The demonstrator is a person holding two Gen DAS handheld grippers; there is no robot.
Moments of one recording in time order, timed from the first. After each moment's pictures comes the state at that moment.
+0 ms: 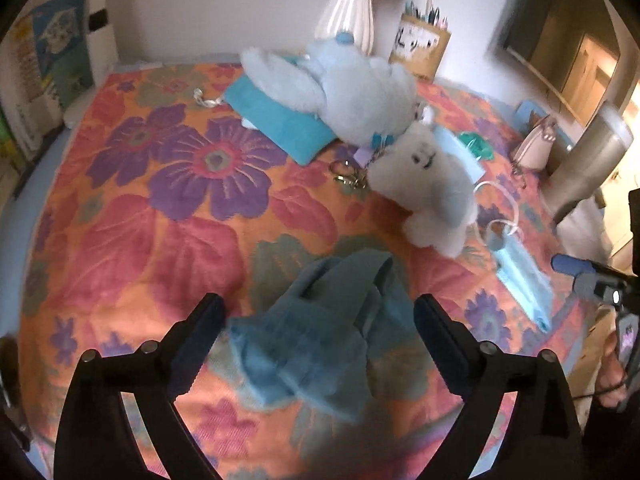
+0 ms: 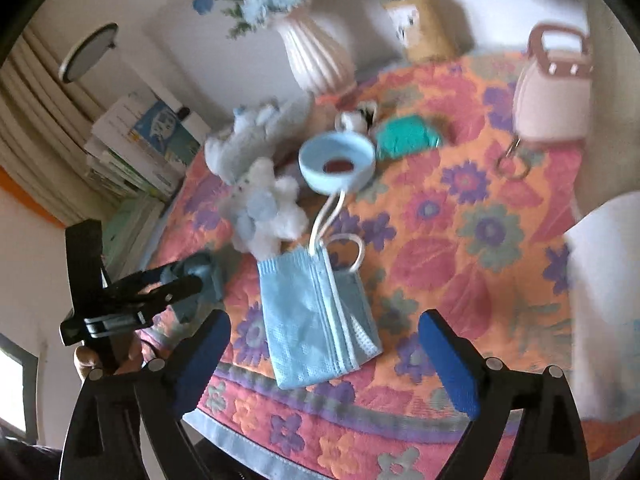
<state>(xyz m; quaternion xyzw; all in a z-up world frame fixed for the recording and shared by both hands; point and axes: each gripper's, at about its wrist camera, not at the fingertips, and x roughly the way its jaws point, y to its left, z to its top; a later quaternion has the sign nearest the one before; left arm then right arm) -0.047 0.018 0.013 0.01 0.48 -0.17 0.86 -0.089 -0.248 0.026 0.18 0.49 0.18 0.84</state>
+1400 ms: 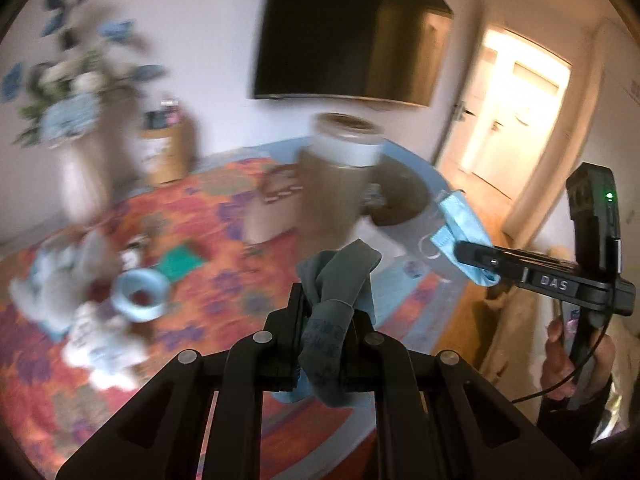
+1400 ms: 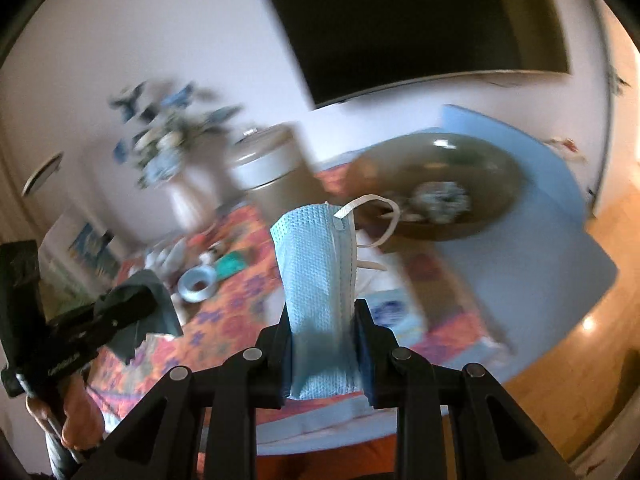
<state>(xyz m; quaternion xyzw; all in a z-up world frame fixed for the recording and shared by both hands) -0.131 -0.210 0.137 0.06 0.35 -0.42 0.83 -0.231 -0.420 0.144 0.20 0.35 -0.06 0.91</state>
